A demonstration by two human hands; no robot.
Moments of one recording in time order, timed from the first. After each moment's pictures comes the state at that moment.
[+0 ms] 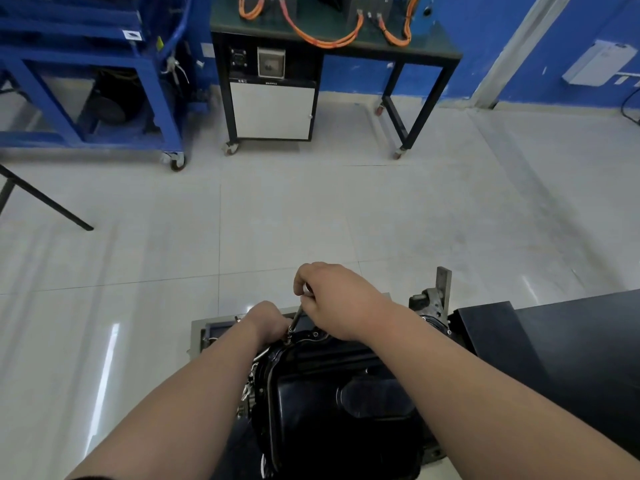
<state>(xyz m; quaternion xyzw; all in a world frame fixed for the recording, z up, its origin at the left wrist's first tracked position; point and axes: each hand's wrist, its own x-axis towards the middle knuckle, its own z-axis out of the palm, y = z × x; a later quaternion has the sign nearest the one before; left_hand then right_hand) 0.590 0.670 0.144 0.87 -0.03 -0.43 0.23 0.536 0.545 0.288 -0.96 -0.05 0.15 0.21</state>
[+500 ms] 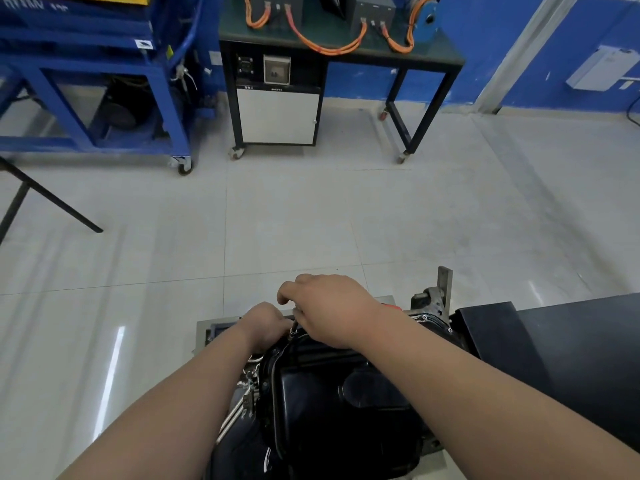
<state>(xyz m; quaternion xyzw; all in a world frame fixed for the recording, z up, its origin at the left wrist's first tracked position) 0.579 0.691 0.144 0.88 -0.12 -0.39 0.25 0.524 0.560 0.283 -0.97 -0.18 0.12 0.10</state>
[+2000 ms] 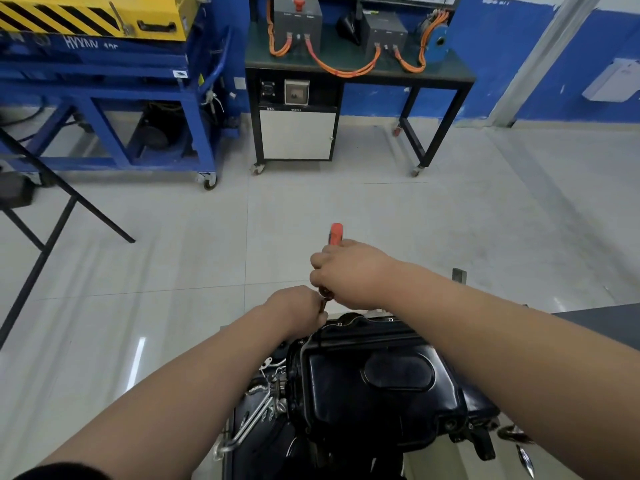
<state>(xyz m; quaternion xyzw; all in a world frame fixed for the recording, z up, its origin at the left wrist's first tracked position) 0.560 0.689 0.228 0.91 -0.35 -0.23 0.02 0.537 0.569 0.336 -0.92 -0.31 0.15 -0.18</state>
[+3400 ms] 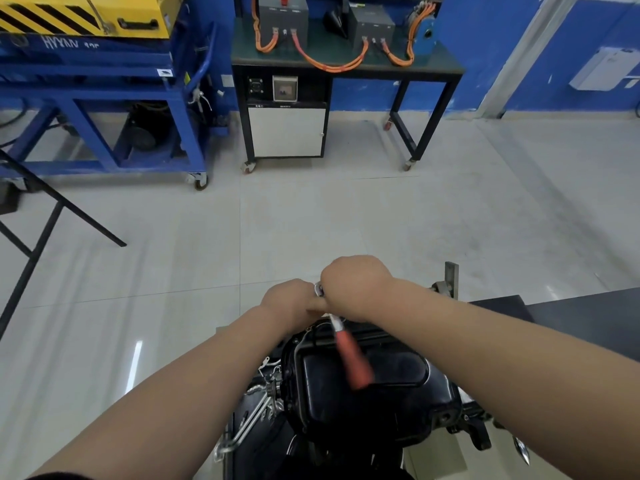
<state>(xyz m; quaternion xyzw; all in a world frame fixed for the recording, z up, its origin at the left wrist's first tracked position) 0.559 0.679 0.240 0.92 -0.30 -0.23 0.04 0.524 0.569 0.315 -0.97 -0.11 0.18 -0.09</state>
